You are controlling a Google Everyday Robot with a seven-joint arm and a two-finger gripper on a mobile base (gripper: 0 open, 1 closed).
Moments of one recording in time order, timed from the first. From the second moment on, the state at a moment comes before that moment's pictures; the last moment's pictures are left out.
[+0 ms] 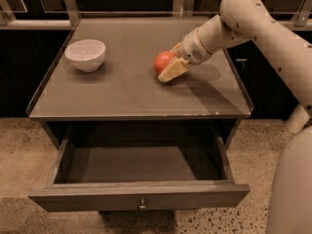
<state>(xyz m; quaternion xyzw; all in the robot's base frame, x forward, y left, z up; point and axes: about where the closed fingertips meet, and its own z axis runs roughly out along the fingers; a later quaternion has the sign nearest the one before) 0.693 -0.061 0.850 -0.57 0.72 0.20 0.34</state>
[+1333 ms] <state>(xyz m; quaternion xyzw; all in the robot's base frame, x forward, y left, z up) 0.607 -0.125 0.919 -0.54 0.74 0.16 0.36</state>
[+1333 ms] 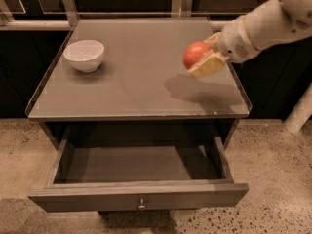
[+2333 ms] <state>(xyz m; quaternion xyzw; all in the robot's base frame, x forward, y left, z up) 0.459 -0.185 0.892 -0.43 0.82 0.13 0.34</state>
